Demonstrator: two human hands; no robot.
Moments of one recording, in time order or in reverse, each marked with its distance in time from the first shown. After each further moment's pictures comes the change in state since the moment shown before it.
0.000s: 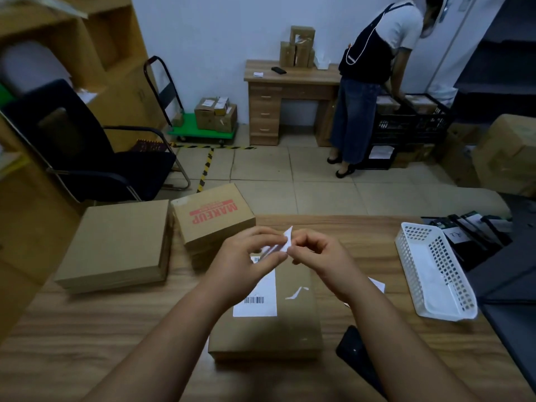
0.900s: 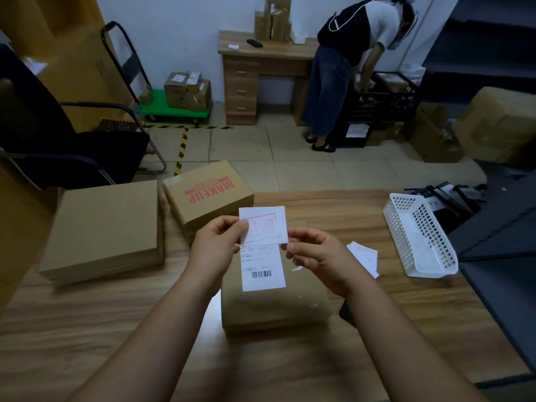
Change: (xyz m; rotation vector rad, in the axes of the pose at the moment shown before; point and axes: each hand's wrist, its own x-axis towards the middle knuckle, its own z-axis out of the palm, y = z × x) left_hand -0.023 -0.048 -0.021 -0.580 0.205 -0.624; right_hand -0.018 0.023 0.051 0.306 0.112 0.312
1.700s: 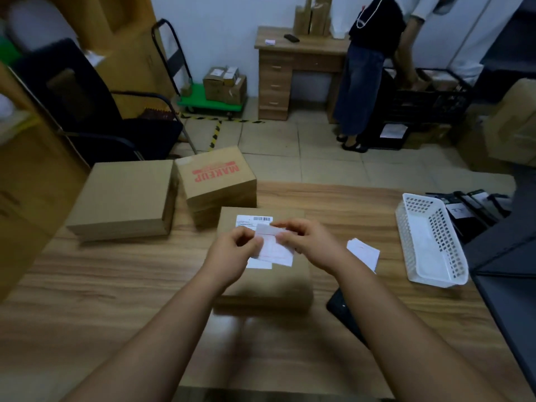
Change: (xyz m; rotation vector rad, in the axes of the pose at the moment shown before) left_hand -0.041 -0.051 0.054 0.301 -0.015 0.083; right_hand 0.004 0.004 -0.052 -0.545 -0.186 -0.087
